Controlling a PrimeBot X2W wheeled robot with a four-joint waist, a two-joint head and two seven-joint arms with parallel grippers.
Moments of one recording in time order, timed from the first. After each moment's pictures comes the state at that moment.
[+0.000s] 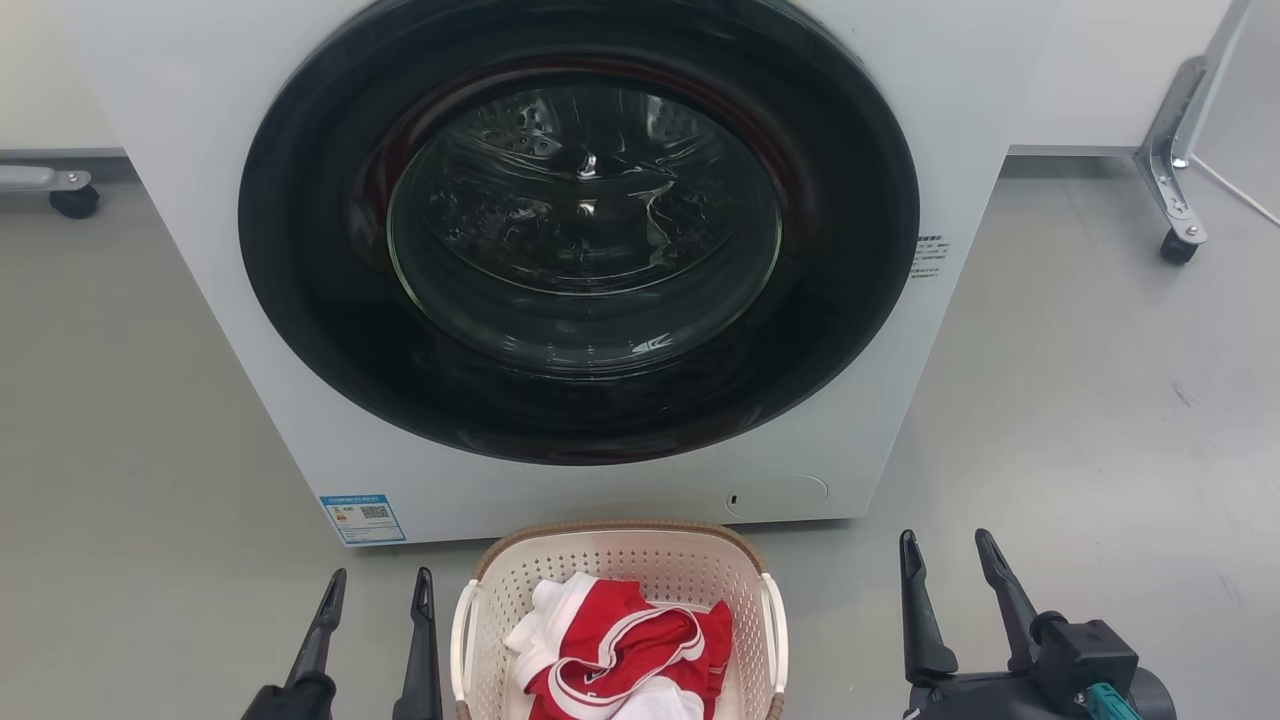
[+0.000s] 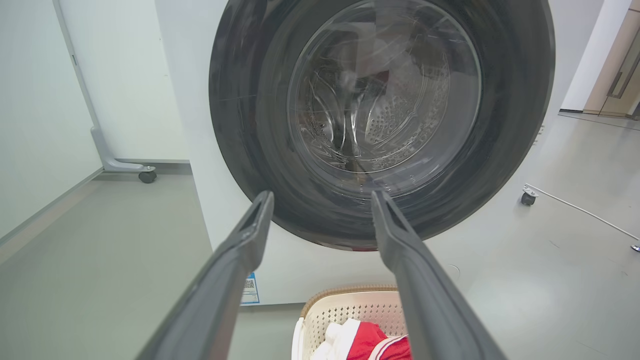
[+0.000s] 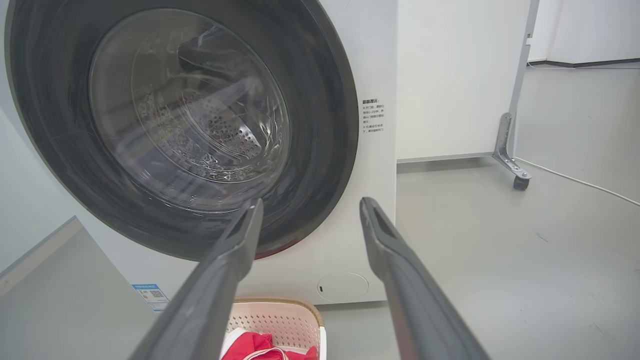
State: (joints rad) left arm 0.07 0.09 -0.18 0.11 -0.24 0.09 -0.25; right arm -0.04 -0.05 0.27 0.19 0.25 -0.13 -0.25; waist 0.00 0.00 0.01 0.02
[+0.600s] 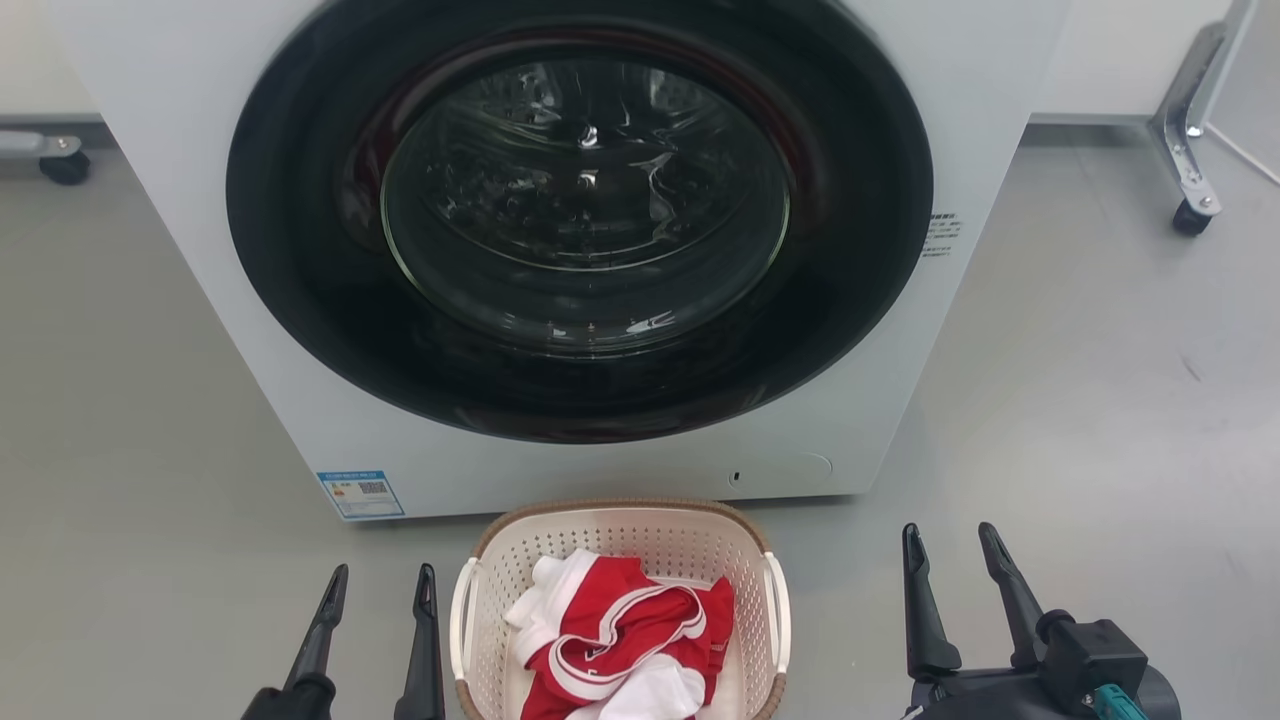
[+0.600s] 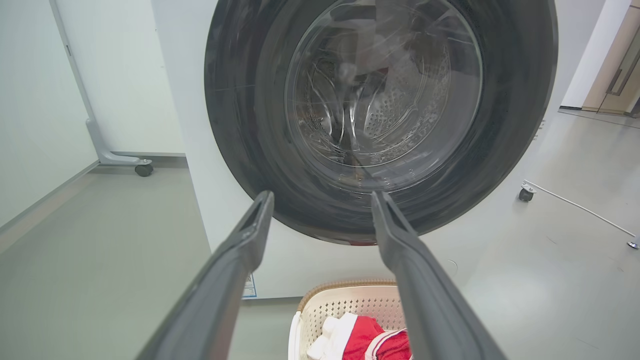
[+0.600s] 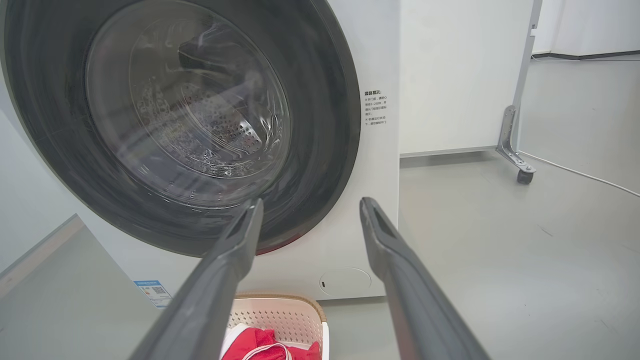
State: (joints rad) left arm 0.08 0.08 -0.18 0.08 -0.23 0.08 -0.25; right arm -0.03 -0.05 0.26 0.15 0.25 -0.13 -0.25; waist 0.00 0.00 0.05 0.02
